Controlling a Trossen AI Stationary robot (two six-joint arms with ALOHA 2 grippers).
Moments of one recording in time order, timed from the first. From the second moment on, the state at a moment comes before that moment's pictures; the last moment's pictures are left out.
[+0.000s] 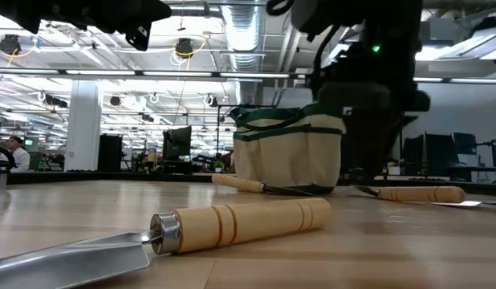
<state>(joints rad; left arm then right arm) -0.15 0.83 0.41 0.31 -0.08 0.07 0.35 1.91 1.30 -1.01 0.25 1.10</state>
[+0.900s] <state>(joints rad) -0.15 0.83 0.41 0.31 -0.08 0.06 0.38 1.89 1.28 -1.10 0.15 1.17</state>
